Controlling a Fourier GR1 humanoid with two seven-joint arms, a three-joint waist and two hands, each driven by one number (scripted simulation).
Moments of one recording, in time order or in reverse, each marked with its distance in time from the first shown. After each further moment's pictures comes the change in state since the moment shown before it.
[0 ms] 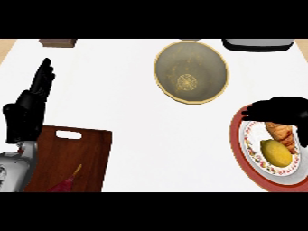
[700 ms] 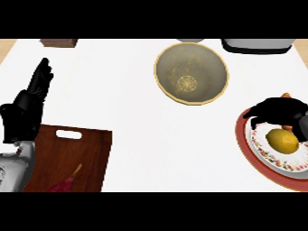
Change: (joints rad) left arm 0.004 -0.026 0.044 -0.003 -0.026 -0.048 -0.005; right arm -0.042 0.106 -0.080 0.218 0.147 -0.225 -0.107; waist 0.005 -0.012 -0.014
